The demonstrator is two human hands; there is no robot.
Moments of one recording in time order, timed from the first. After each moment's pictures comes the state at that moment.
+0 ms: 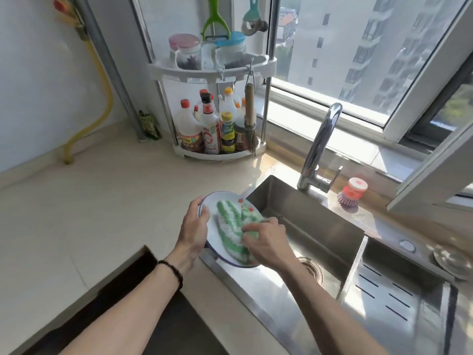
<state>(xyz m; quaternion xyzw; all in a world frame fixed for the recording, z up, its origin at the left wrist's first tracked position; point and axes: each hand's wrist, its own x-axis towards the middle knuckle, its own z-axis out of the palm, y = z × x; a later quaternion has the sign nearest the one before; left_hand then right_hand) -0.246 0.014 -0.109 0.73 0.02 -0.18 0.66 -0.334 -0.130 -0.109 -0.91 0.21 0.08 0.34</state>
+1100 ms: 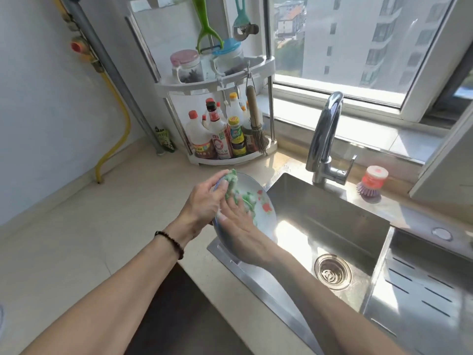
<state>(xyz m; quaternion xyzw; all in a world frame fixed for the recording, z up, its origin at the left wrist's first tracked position) -0.223 0.003 -0.036 0.79 -0.13 -0.21 0.57 -0.300 -0.086 -0.099 -0.87 -0.02 0.03 0.49</state>
